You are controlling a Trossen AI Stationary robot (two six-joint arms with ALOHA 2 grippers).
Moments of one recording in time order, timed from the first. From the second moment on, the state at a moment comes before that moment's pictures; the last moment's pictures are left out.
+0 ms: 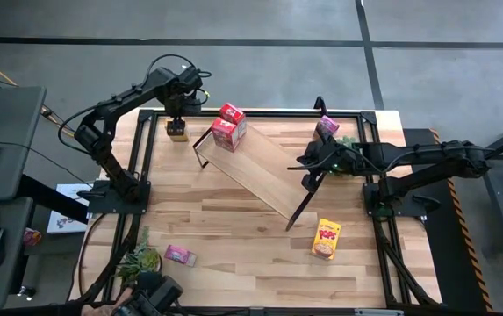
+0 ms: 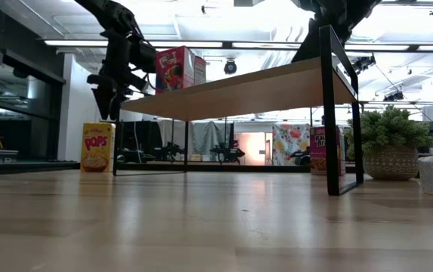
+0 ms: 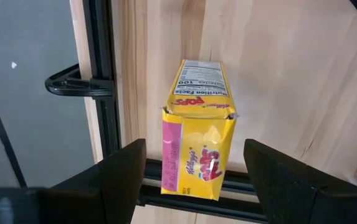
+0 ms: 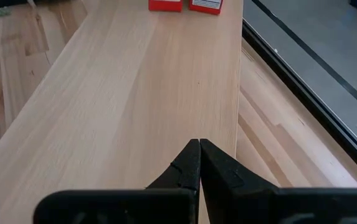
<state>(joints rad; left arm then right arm) 0.89 1.68 1.43 -1.28 -0.21 0.82 -0.01 1.11 0.93 -0.54 0.37 0.24</state>
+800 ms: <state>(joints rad) 0.88 1.68 1.36 -1.20 -0.25 0.82 -0.01 1.11 0.93 -0.54 0.37 0.24</state>
